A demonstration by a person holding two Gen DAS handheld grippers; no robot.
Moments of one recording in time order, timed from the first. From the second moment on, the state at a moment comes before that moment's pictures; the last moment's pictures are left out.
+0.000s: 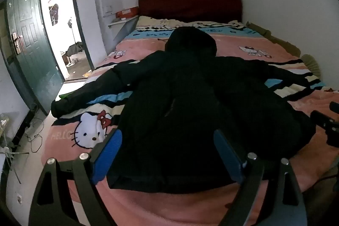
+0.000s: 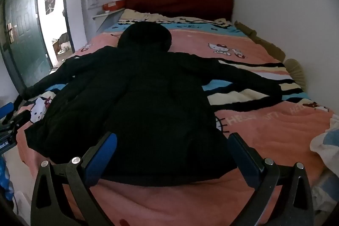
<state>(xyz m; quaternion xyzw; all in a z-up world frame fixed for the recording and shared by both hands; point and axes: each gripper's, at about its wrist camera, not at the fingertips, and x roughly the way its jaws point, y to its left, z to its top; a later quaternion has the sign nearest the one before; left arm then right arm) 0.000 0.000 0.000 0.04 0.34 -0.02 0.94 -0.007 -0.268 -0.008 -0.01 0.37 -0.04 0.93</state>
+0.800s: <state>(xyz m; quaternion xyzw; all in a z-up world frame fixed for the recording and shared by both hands) 0.017 0.000 -0.004 0.03 0.36 -0.03 0.93 0.011 -0.269 -0.014 -0.01 0.39 -0.04 0.92</state>
